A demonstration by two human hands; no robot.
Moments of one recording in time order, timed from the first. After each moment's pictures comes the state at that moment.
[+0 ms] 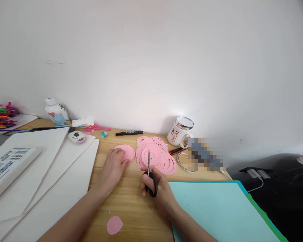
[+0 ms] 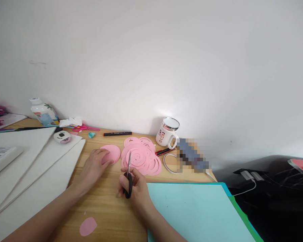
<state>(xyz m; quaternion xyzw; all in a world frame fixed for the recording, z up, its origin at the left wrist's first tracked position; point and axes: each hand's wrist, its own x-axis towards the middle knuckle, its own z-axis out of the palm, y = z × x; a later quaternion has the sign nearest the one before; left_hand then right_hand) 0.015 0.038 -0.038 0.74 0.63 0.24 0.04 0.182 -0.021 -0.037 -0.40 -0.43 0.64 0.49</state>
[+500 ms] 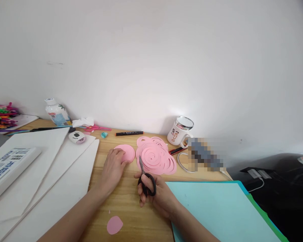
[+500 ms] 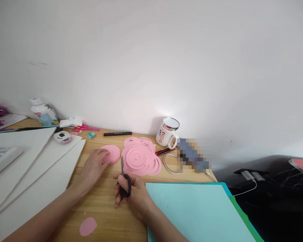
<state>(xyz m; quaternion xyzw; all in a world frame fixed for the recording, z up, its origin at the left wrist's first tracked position) 0.015 0.038 -0.039 0.74 0.62 0.25 0.05 0.182 -0.021 -0.039 -0.35 -0.32 0.77 0.42</state>
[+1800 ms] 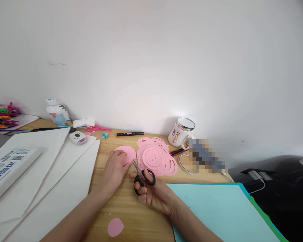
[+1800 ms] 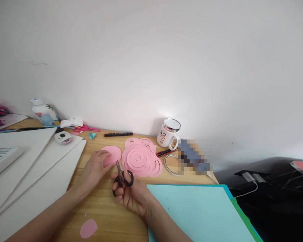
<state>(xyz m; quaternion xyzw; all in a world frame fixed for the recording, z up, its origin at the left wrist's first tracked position) 0.017 0.034 -0.036 0.74 0.62 0.26 0.05 0.184 -0.007 -0.042 -0.24 -0.13 0.91 0.32</state>
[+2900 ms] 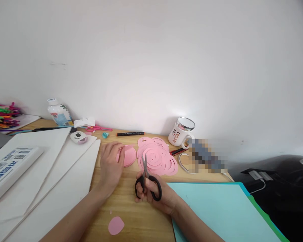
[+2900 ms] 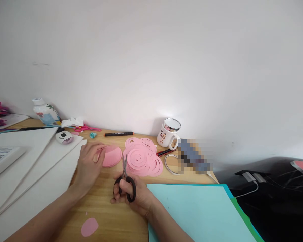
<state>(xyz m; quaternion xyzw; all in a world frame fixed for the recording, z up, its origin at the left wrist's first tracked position) 0.020 0.029 -0.013 0.65 0.59 0.47 0.01 0.187 -0.018 -0.042 -0.21 -0.32 0.84 0.38</state>
